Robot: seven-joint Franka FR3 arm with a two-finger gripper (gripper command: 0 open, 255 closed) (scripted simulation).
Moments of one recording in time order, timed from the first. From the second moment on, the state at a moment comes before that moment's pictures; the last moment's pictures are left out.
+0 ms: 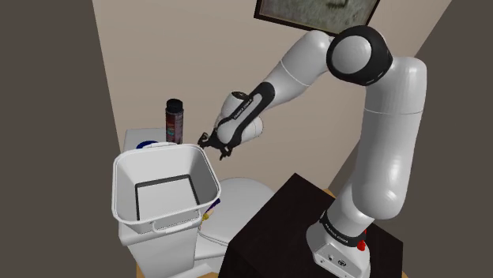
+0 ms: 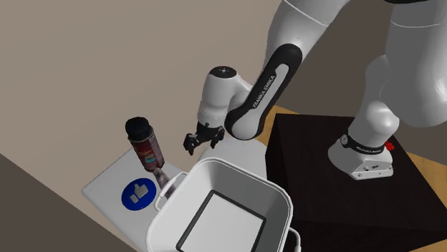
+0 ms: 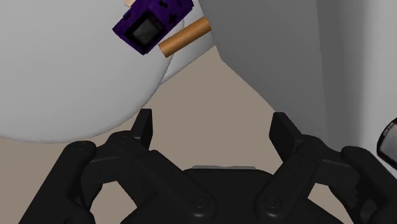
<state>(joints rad) 0.03 0.38 0.03 -2.35 0.13 2.98 0.89</state>
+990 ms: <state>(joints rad) -0.04 1.00 0.17 -2.34 0.28 3.85 1.13</state>
